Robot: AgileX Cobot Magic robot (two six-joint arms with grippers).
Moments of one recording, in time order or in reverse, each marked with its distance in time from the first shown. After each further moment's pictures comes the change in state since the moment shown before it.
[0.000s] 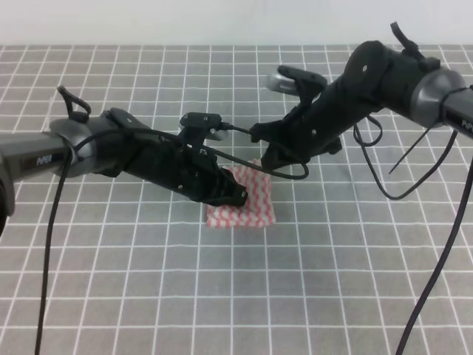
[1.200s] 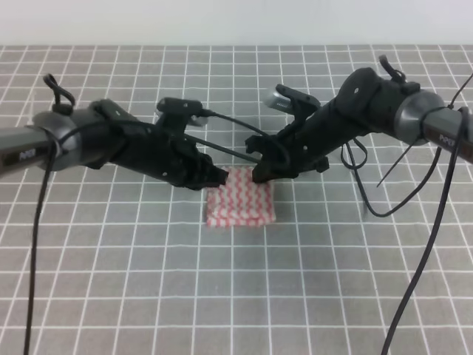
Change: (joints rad) left arm 0.024 -0.048 0.000 0.126 -0.126 -0.105; right arm -0.008 0.092 -0.028 0.152 -0.041 -0.073
